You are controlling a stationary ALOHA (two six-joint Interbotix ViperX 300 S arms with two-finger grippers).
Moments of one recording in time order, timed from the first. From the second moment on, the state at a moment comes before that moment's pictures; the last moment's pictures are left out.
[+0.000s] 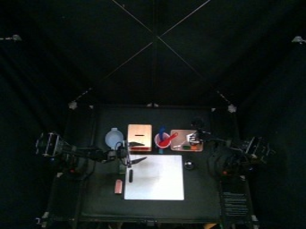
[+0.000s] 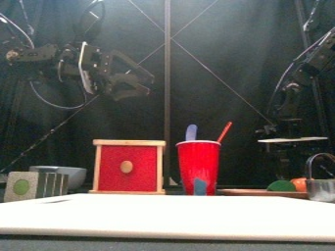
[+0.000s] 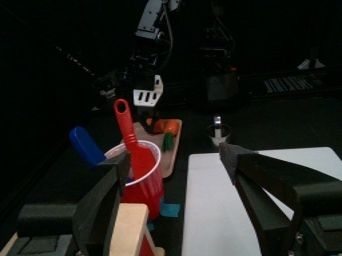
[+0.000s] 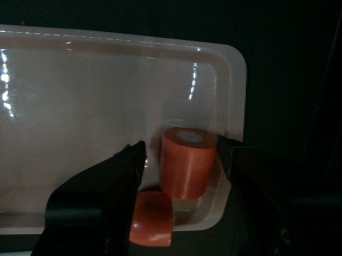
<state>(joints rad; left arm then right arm) 0.00 -0.15 1.01 -0.25 -0.88 0.35 -0.63 -0.20 0.94 -0.40 0.70 1.17</state>
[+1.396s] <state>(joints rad) -0.06 -0.34 1.05 -0.28 -0.77 0.24 0.02 -0.63 1.00 -0.86 -0.02 1.17</state>
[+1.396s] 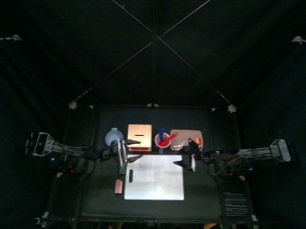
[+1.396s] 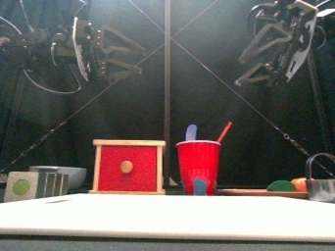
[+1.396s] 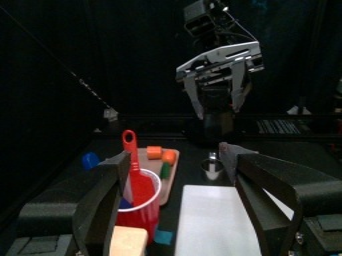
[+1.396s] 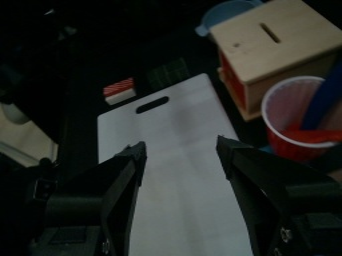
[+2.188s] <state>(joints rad) -0.08 -0.38 1.07 -0.27 -0.66 0.20 0.02 -0.57 0.97 -0.85 -0.04 1.17</state>
